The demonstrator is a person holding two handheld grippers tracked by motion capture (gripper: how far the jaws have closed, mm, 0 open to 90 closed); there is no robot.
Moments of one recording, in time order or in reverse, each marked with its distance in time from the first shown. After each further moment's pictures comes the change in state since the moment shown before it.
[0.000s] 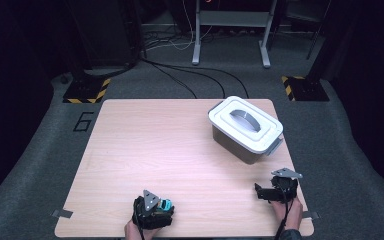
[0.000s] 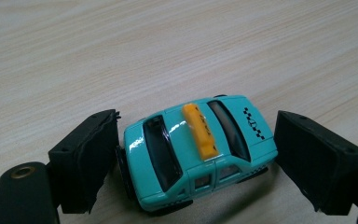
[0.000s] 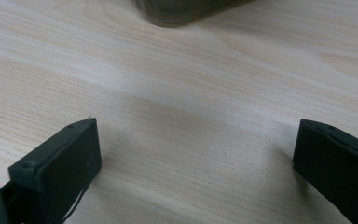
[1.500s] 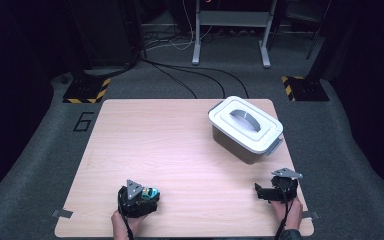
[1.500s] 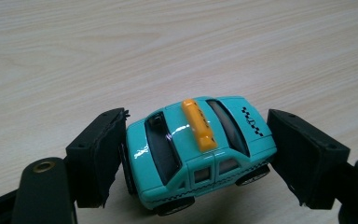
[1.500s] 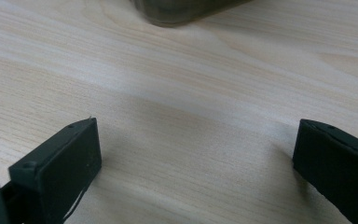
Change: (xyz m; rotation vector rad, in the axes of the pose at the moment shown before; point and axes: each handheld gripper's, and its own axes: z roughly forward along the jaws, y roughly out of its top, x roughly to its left) left arm 0.052 0.011 -0.006 -0.055 0.046 -0.057; right arm 0.000 0.000 0.000 0.000 -0.002 0.002
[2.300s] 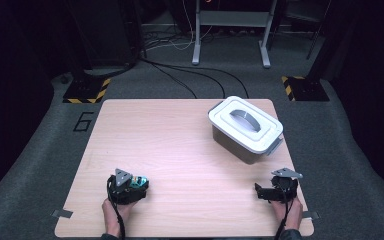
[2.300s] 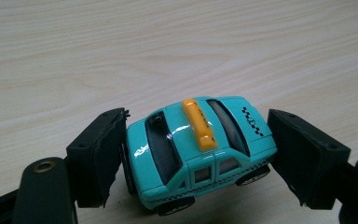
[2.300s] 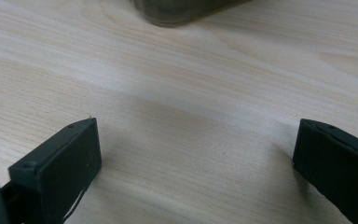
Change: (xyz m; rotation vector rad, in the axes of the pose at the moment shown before) left arm 0.048 0.013 0.016 -0.028 0.050 -0.038; right arm 0.000 0.000 0.000 0.001 0.003 0.000
